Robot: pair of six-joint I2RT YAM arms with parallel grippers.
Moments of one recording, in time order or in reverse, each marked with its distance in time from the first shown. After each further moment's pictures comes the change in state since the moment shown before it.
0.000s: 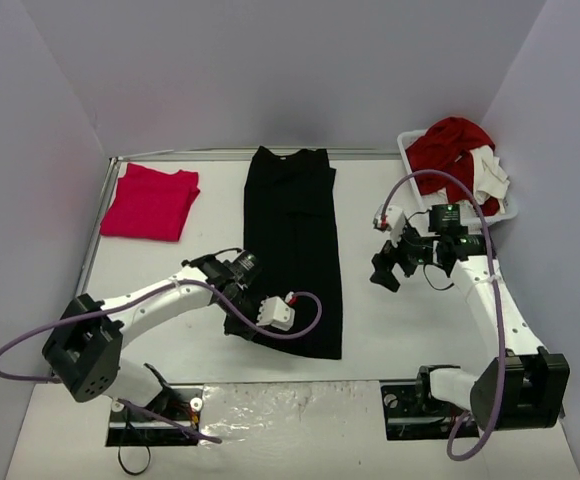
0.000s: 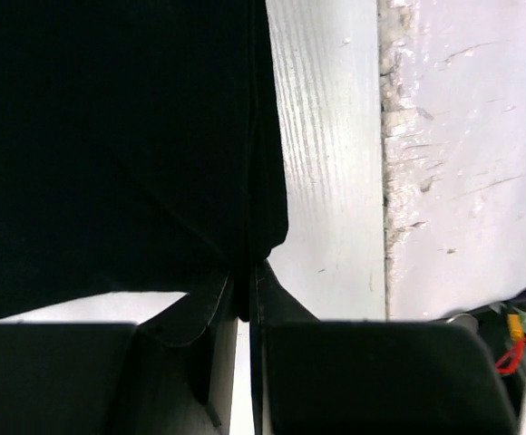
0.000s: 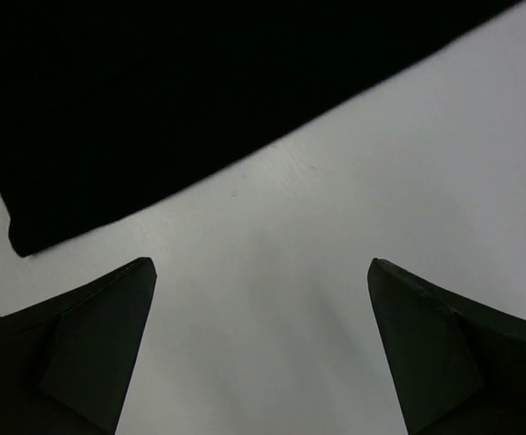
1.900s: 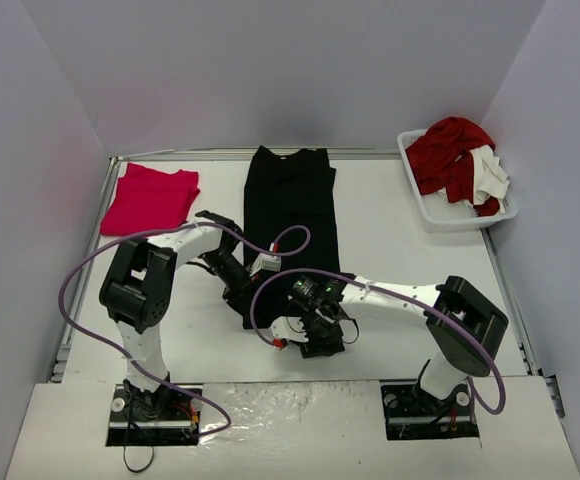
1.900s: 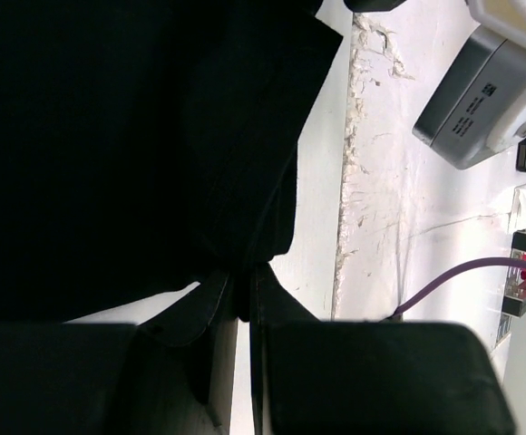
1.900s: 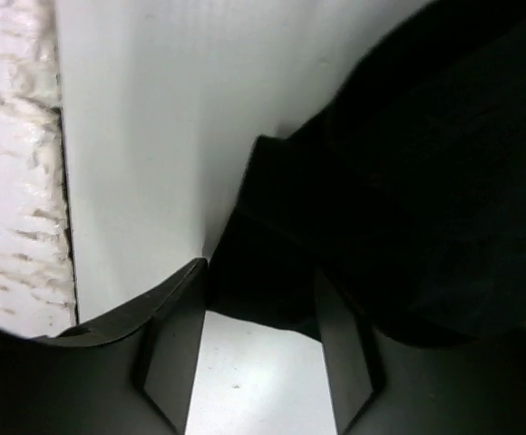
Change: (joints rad) left arm 0.352 0.473 0.322 -0.335 0.427 0.131; right arm 0.967 0.407 -0.061 -0.027 0.398 -0.076
